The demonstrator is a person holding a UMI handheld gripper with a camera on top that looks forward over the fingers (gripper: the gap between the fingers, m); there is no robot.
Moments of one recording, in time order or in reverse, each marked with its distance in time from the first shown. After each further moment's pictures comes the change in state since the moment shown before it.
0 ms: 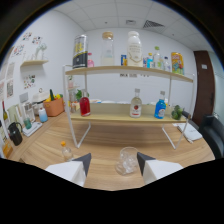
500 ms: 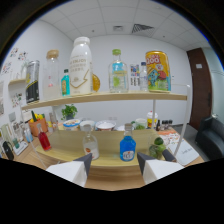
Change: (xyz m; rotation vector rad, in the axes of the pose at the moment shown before) arm 0.138 -0.105 0.082 0.107 0.037 0.061
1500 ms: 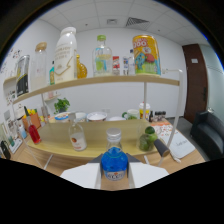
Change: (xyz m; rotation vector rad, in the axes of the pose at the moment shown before) arm 0.030 0.029 0.006 -0.081 0.071 0.021
